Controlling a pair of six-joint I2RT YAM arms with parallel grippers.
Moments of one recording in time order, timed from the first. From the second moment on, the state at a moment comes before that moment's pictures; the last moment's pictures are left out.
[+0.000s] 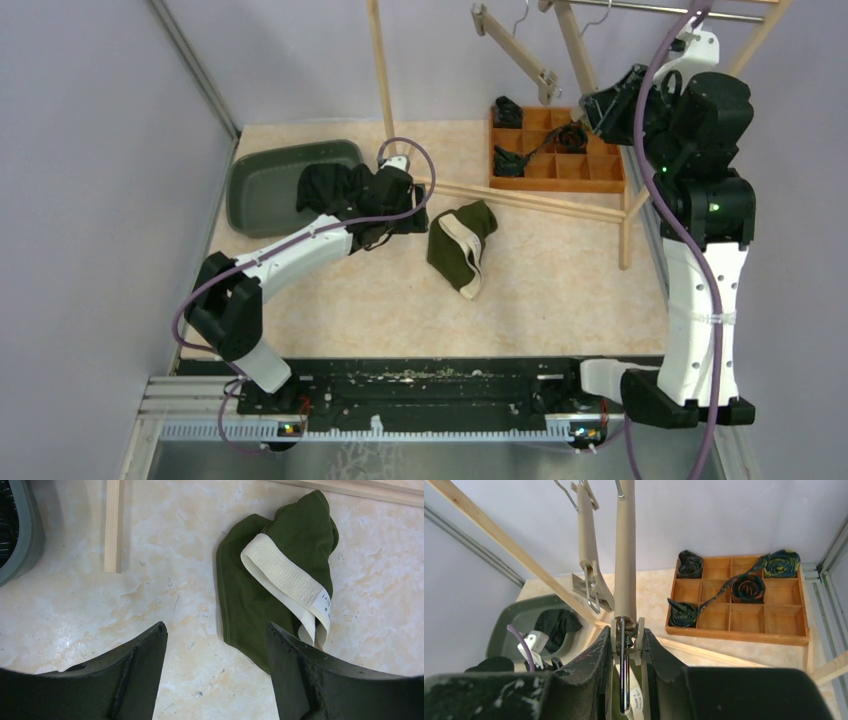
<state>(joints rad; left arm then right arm) -0.70 1.63 1.22 -0.29 -0.26 -0.52 0.05 1.24 1.94 -0.81 -0.18 0.28</state>
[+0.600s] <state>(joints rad) -0.70 1.66 1.21 -0.25 -0.11 -0.51 0.05 0.84 1.41 -0.79 -0.08 0.32</state>
